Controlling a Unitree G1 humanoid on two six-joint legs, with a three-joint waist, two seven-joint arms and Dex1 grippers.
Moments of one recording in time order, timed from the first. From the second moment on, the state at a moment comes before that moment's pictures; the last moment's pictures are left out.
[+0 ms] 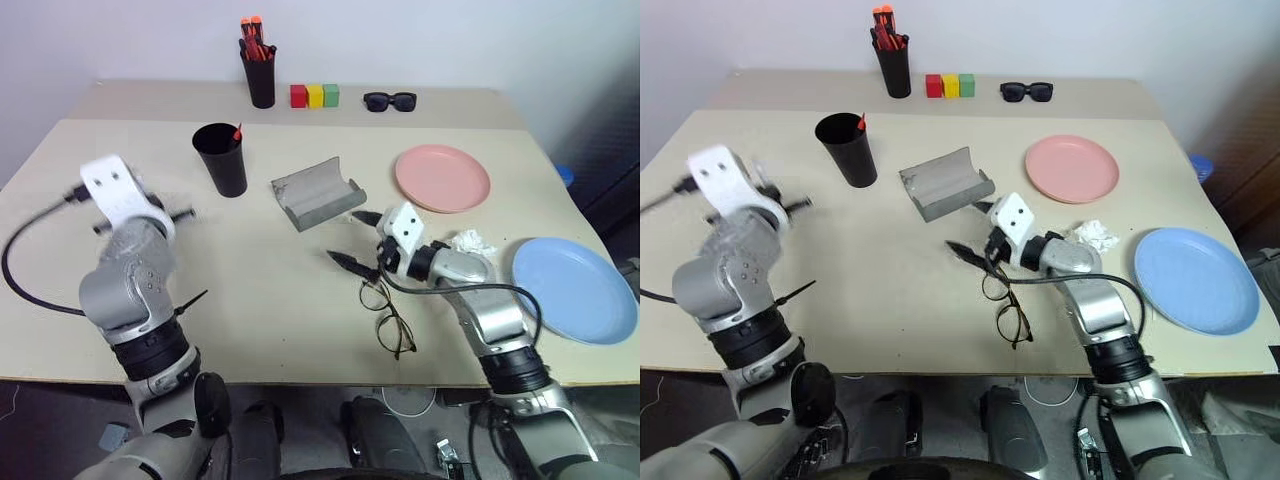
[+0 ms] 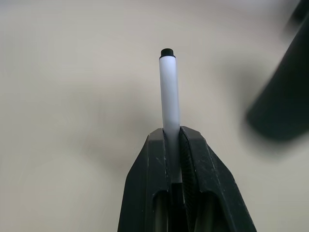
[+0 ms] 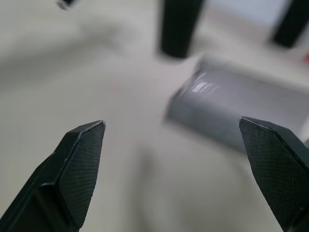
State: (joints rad) left arm -0.65 0.20 0.42 -0.28 -0.07 0.87 0.15; right arm -0.45 -0.27 0.12 -0.03 0.17 0.25 0.62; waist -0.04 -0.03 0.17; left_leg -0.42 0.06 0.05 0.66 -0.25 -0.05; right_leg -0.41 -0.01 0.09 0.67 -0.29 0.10
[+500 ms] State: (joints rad) left arm -1.08 0.27 0.18 0.75 0.05 -0.12 0.12; right arm -0.48 -0.03 0.16 0.12 0.03 0.12 0.30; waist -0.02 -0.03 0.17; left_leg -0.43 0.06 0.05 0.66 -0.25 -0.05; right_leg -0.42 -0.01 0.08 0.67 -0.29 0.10
